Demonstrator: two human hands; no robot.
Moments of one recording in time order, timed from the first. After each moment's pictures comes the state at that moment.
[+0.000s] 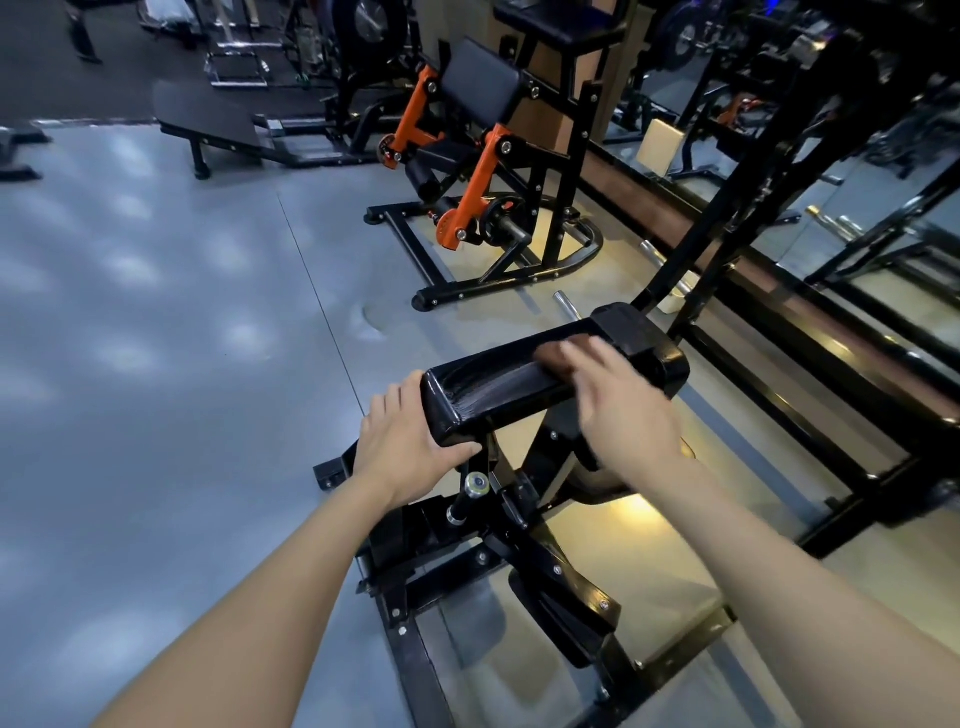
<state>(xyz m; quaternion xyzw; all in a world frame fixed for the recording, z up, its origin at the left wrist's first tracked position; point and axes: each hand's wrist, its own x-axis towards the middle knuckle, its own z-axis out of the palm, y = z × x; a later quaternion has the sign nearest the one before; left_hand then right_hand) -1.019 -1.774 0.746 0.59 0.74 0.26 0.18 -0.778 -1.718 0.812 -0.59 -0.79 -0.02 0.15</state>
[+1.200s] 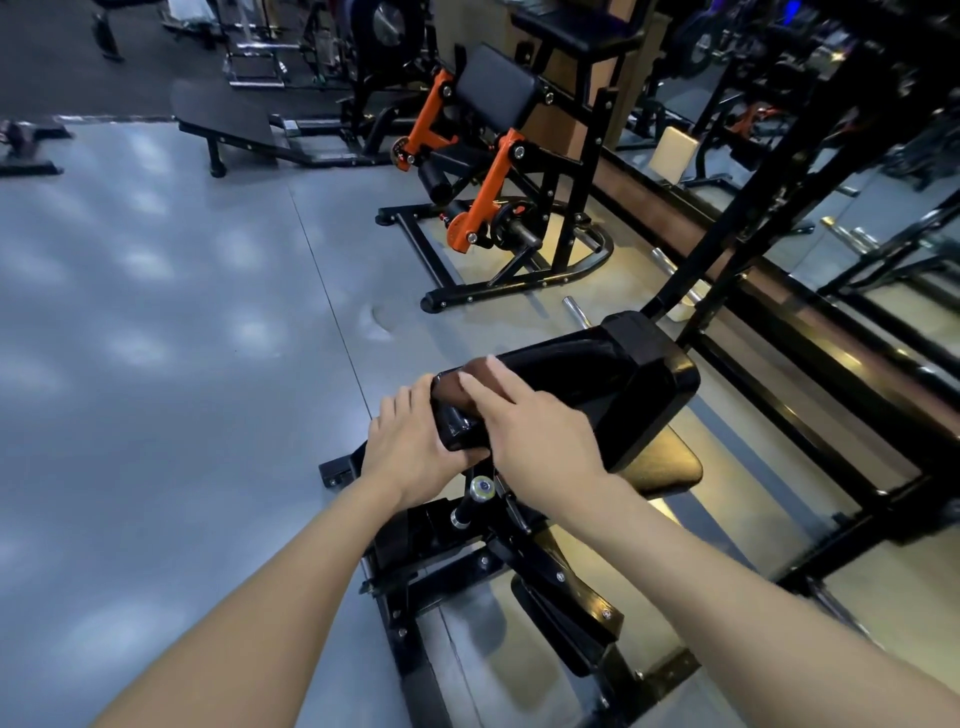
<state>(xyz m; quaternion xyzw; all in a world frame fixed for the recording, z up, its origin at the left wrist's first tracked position) -1.016 -1.775 0.749 0.59 0.74 0.27 0.19 -0.854 -1.749 0.809 -0.46 -0.88 -0.04 0.07</state>
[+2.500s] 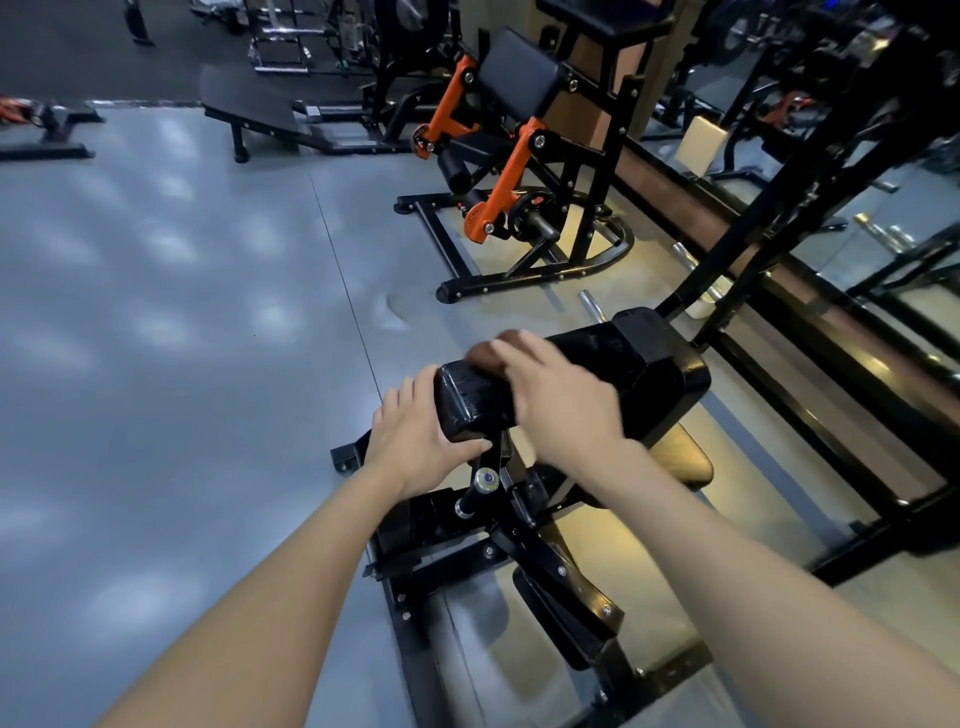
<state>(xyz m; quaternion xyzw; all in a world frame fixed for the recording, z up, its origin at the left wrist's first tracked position) -1.015 -1.775 0.748 0.58 0.75 0.27 0.18 -0.842 -1.722 0.826 -0.51 -0.85 0.00 0.11</state>
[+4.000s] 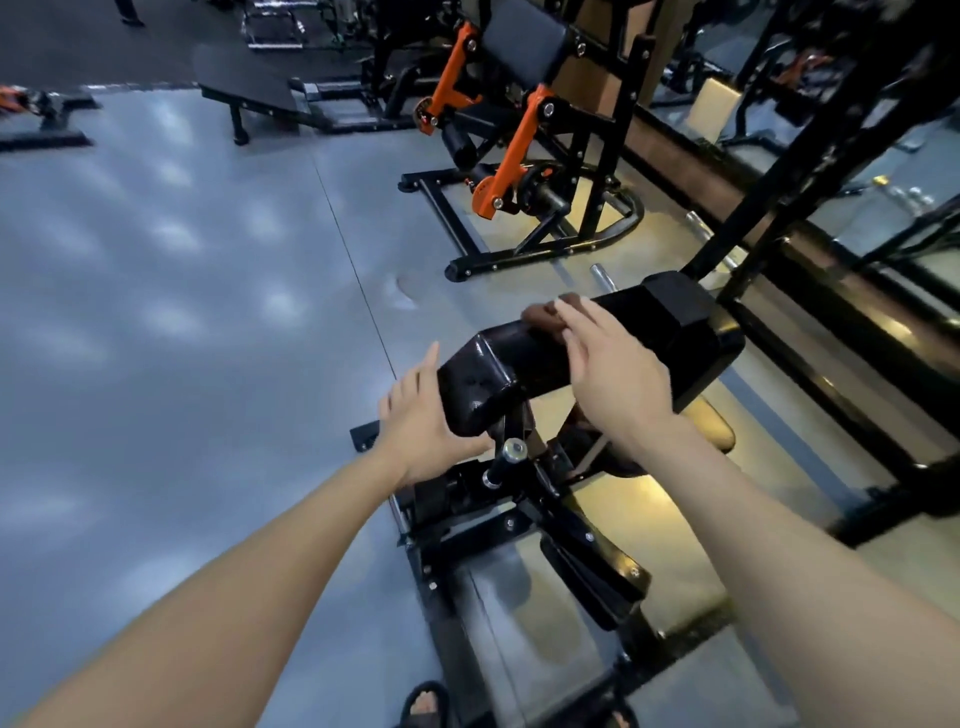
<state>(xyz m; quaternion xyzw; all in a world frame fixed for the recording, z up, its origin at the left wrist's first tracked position) -1.051 -1.799 0.722 0.58 0.74 0.23 0.25 -0.835 -1.729 0.809 -0.57 -0.80 0.02 0.18</state>
